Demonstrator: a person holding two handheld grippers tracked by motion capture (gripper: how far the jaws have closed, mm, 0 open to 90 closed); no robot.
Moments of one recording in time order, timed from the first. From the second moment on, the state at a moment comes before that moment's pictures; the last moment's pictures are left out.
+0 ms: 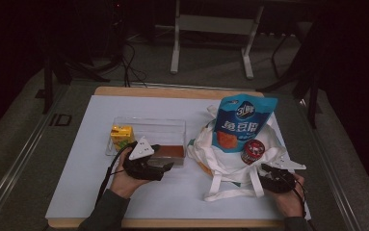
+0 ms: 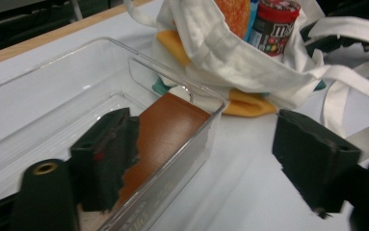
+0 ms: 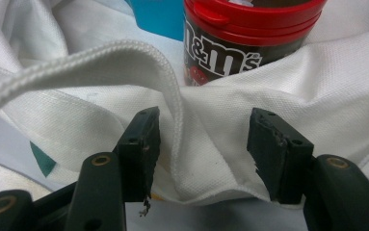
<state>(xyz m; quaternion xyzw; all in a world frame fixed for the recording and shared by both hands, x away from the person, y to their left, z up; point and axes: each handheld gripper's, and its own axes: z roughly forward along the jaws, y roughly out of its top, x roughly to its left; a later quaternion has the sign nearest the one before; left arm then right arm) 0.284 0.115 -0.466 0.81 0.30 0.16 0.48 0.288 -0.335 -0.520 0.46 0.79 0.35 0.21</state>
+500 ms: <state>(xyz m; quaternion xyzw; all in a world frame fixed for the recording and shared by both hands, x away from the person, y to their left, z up) 0.284 0.106 -0.481 0.83 0.28 0.15 0.47 0.285 -0.337 -0.510 0.45 0.79 0.35 0.21</state>
